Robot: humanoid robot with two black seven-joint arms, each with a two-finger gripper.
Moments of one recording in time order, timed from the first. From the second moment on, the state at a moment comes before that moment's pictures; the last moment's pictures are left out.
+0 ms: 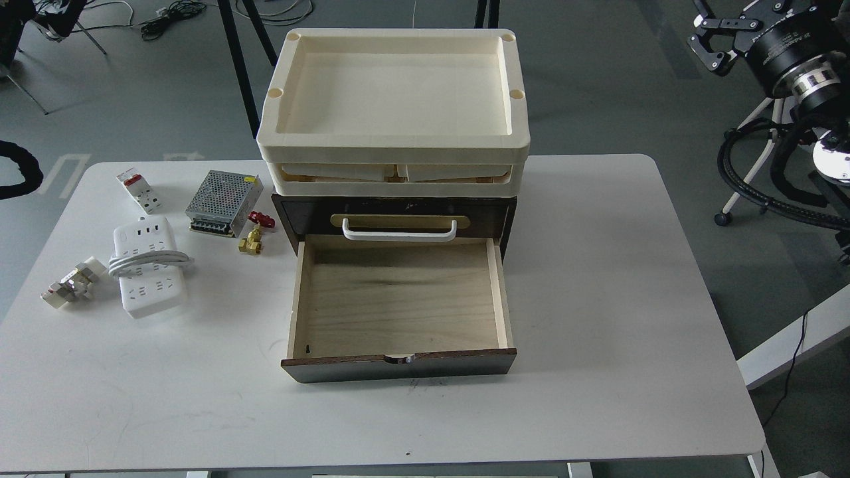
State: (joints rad) left arm -0.88 0.75 -0.75 -0.82 -0.16 -0.49 -0.37; right arm 0.94 -0.58 0.74 0.82 0.17 0.31 0.23
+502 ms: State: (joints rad) left arm -0.89 0.61 -0.82 -0.60 -0.22 -0.49 -0.39; right arm 0.86 -0.66 0.79 0.88 0.18 0.29 0.23
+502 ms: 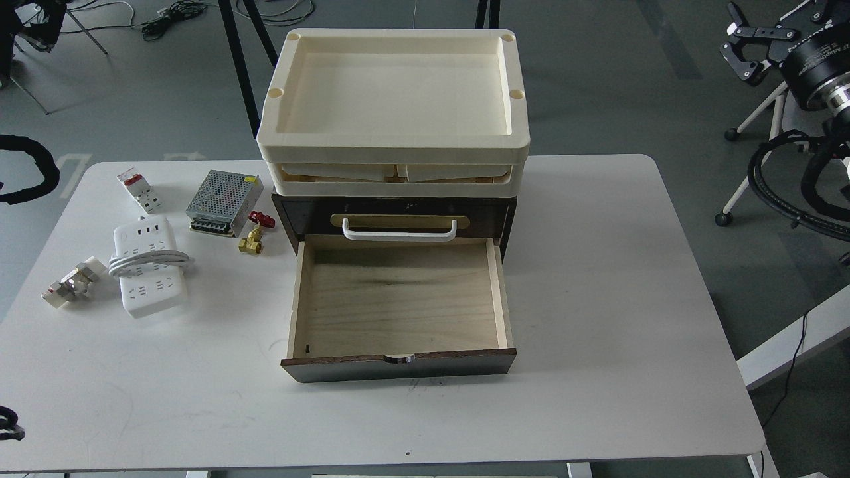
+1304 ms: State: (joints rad) left arm -0.61 0.85 -1.12 -1.26 -0.17 -0.49 -0.49; right arm 0.77 -0.70 0.84 0.88 0.18 0.29 0.23
